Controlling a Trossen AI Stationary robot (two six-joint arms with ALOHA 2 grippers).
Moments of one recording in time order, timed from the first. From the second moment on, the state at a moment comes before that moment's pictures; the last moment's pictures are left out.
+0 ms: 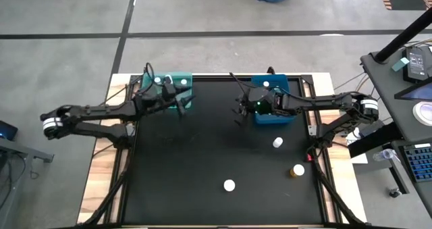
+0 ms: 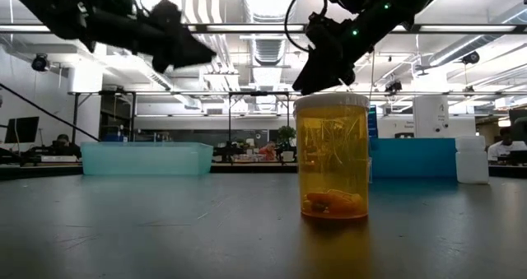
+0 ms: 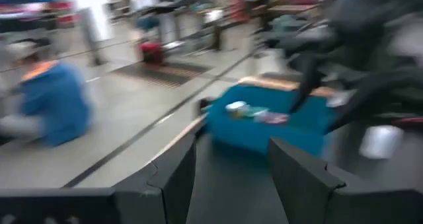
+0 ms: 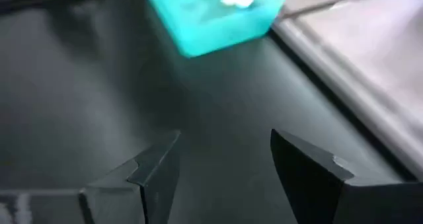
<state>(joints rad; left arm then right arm) 0.40 1.02 0.48 0.49 -0.08 0.01 -0.22 1.45 0.93 -0.08 0.16 0.09</state>
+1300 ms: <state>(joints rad) 0.25 0.92 0.48 0.42 0.07 -0.02 0.04 1.38 1.01 -1.29 -0.09 0.98</state>
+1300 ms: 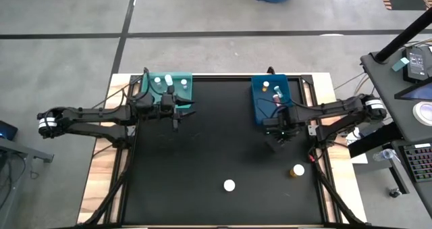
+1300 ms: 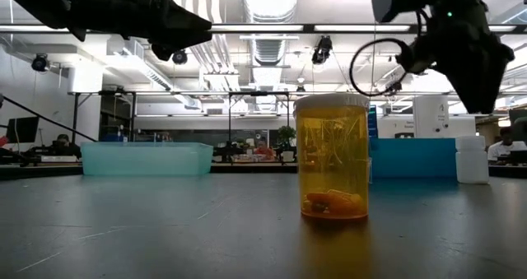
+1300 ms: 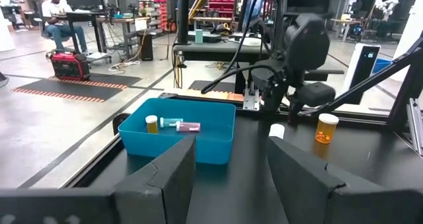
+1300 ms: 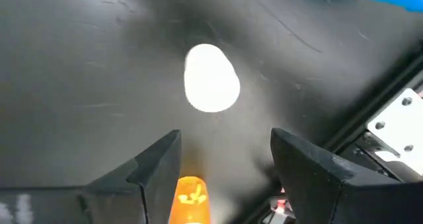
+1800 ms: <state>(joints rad) 0.25 0.92 0.48 0.42 0.07 -0.02 0.02 1.35 0.87 -1.12 -0.09 1.00</state>
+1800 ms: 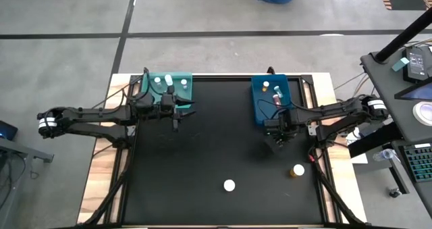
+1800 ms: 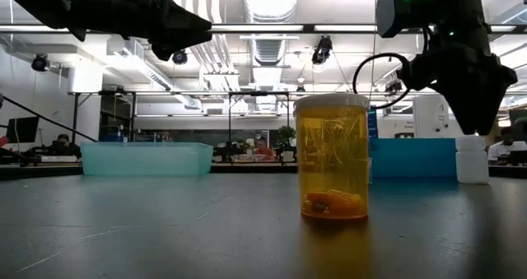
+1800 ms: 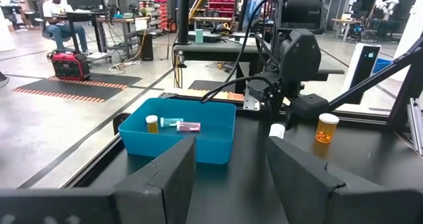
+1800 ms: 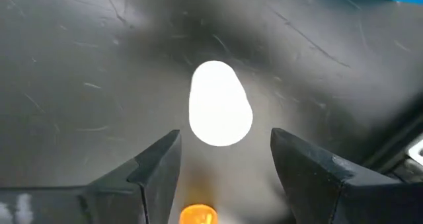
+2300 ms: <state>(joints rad) 0.25 0.92 0.48 0.42 0.07 -0.02 0.02 1.36 0.80 -0.99 -0.09 1.00</state>
